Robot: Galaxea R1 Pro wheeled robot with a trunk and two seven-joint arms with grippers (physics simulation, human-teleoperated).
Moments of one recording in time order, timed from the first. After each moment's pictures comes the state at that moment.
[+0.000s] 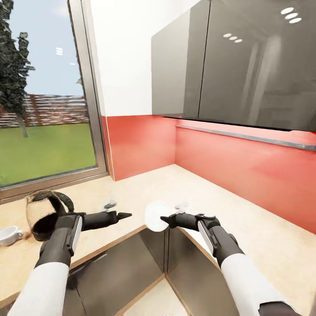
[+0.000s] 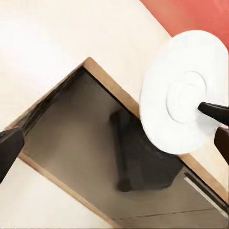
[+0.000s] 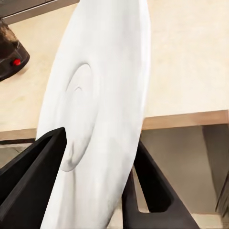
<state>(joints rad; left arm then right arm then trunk) -0.68 -0.01 0.33 -1.03 -0.23 0.90 -0.99 -0.75 0.09 0.05 -0.73 0.05 0.40 0.70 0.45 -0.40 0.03</state>
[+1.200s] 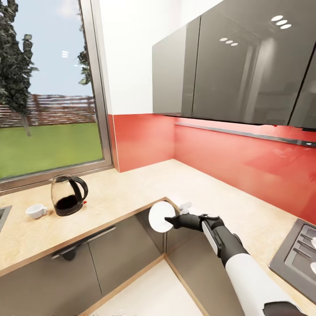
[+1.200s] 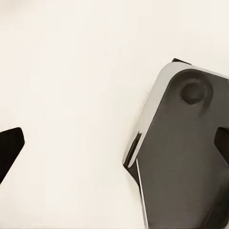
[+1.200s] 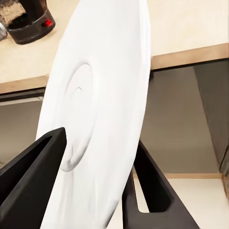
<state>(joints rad) 0.13 0.03 0.60 -0.27 -0.23 -0.09 0.03 -0.75 0.05 0.06 -0.73 0.05 0.40 0.70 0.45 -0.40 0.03</state>
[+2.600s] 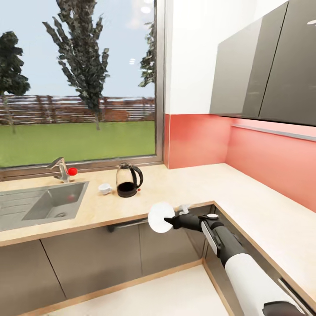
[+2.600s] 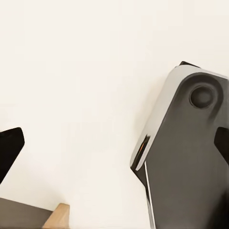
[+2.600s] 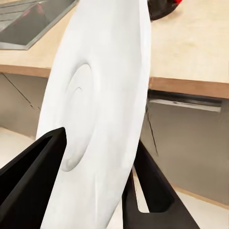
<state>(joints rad) 0.13 0.05 0.60 -0.27 -0.23 -0.09 0.04 -0.75 0.06 0.06 -0.73 0.05 0.40 0.70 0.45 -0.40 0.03</state>
